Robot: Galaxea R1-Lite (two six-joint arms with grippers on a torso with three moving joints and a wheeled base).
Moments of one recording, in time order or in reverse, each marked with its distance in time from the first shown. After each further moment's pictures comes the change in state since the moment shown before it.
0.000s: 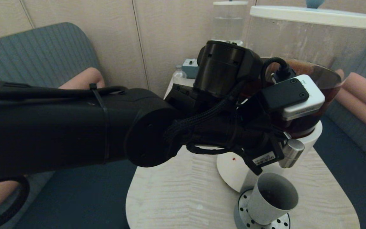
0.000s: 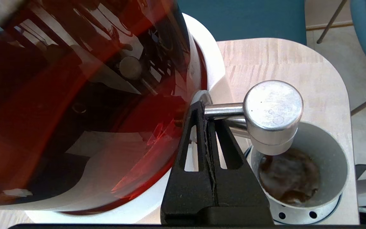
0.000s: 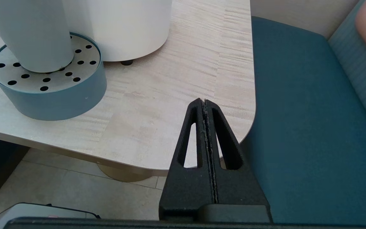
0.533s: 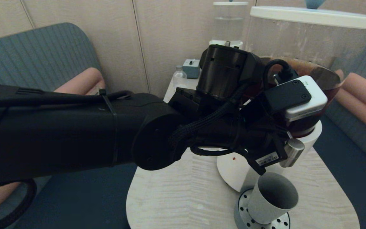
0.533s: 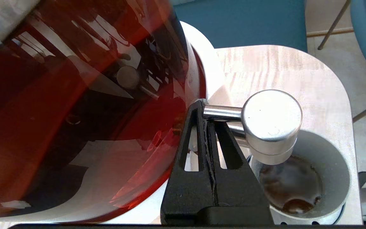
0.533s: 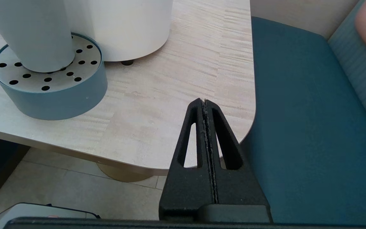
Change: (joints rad) left arm 0.000 0.019 0.004 -0.045 -0.001 -0.003; right arm 0.000 0.000 0.000 0.000 -0.001 0.000
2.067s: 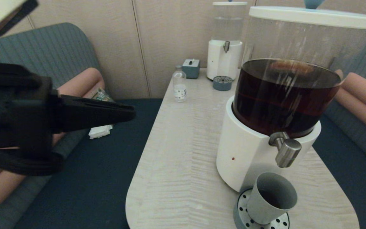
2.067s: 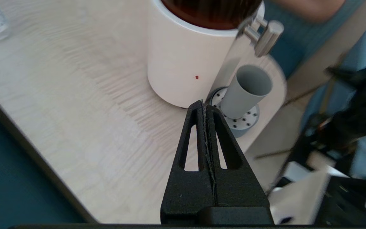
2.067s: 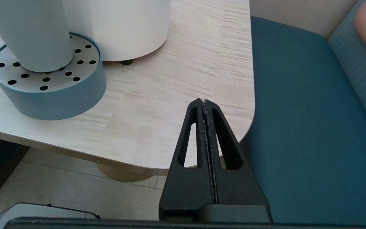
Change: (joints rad) left arm 0.402 -0.812 0.465 0.308 -0.115 -0.585; right arm 0.000 0.000 0.000 0.000 0.000 0.000
